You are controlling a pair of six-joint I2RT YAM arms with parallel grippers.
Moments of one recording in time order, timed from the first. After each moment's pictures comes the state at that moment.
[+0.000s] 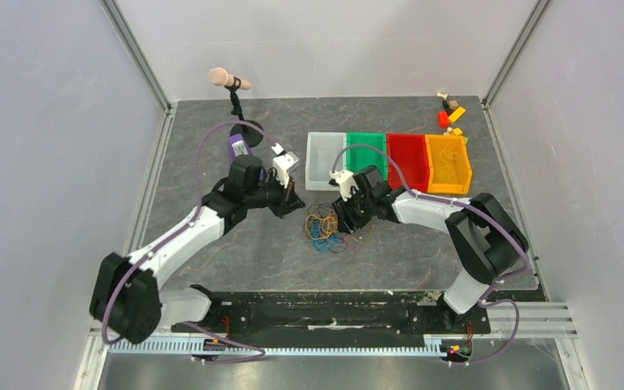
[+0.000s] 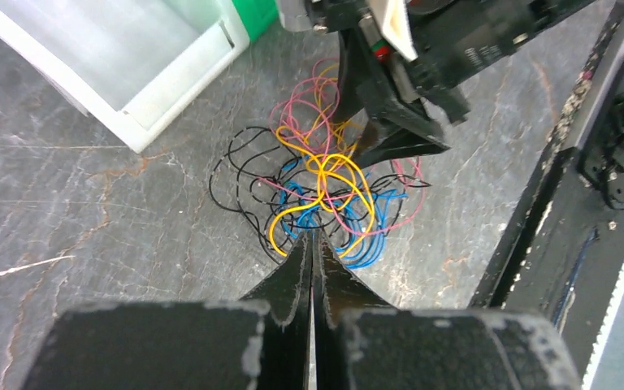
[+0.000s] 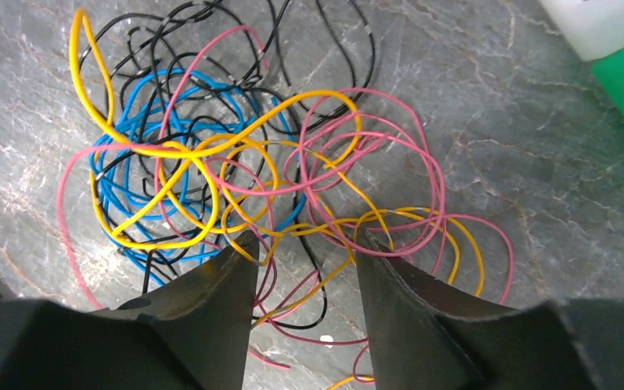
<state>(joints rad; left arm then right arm) -0.49 1.29 0.80 -0.13 0.53 0.04 0.61 1.68 0.89 -0.17 -0.32 -0.04</state>
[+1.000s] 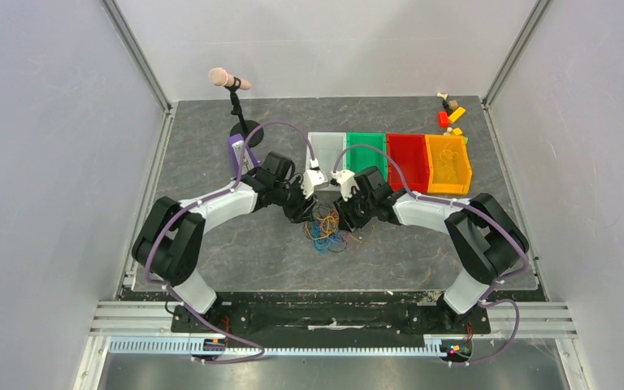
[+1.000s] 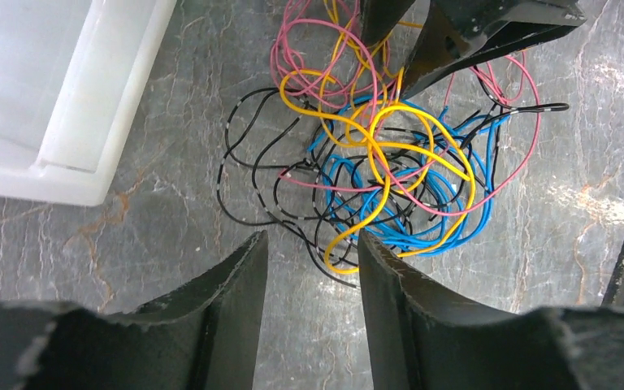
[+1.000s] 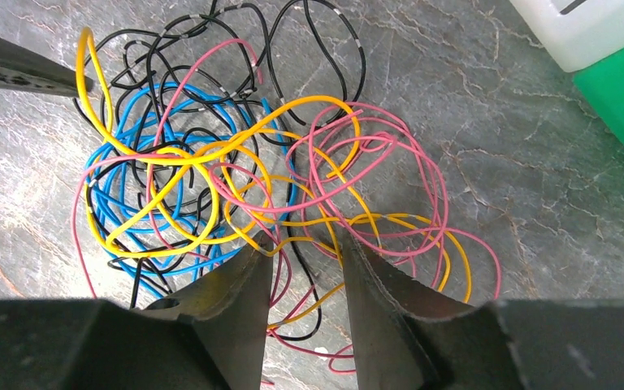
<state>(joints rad) -0.54 1.62 0.96 -0.26 0.54 0.47 0.61 1.67 0.85 -0.09 -0.31 -0.04</state>
